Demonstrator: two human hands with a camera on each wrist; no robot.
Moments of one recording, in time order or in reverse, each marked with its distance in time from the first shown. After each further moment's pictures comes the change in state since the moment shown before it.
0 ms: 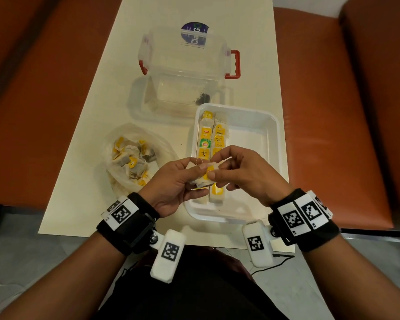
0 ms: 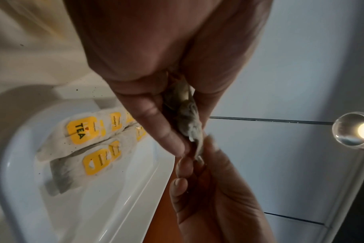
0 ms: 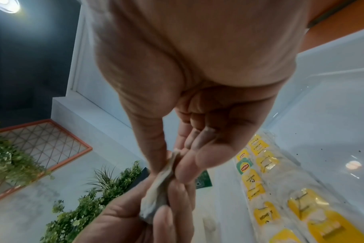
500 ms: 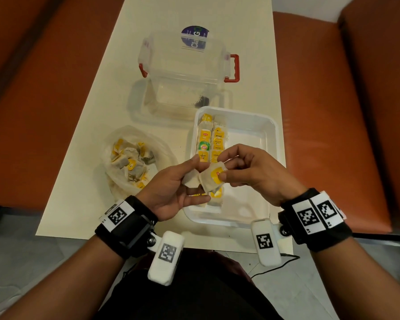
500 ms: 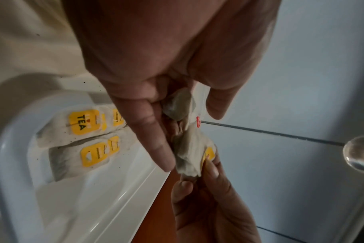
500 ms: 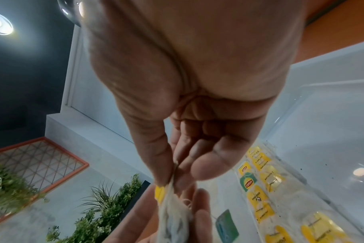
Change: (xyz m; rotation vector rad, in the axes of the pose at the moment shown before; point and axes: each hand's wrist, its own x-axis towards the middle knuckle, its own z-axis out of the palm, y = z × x) left_hand -0.004 0.005 0.004 -0.103 -0.016 -0.106; right_hand -0.001 0.000 -0.021 0.063 -0.059 -0.042
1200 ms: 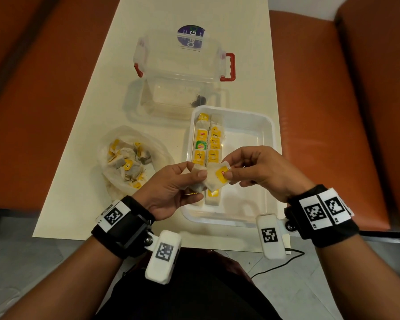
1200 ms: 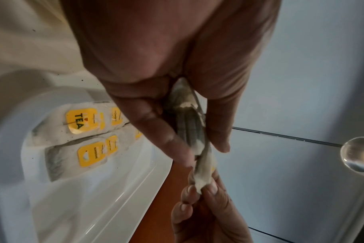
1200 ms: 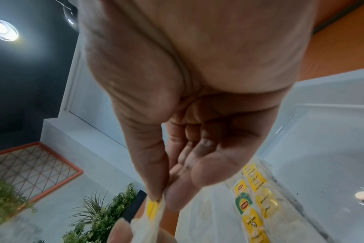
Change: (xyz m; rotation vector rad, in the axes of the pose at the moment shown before) left_hand 0.000 -0.004 0.002 0.088 -0.028 0.066; right_hand -0.008 -0.003 -0.017 -0.059 0.001 0.041
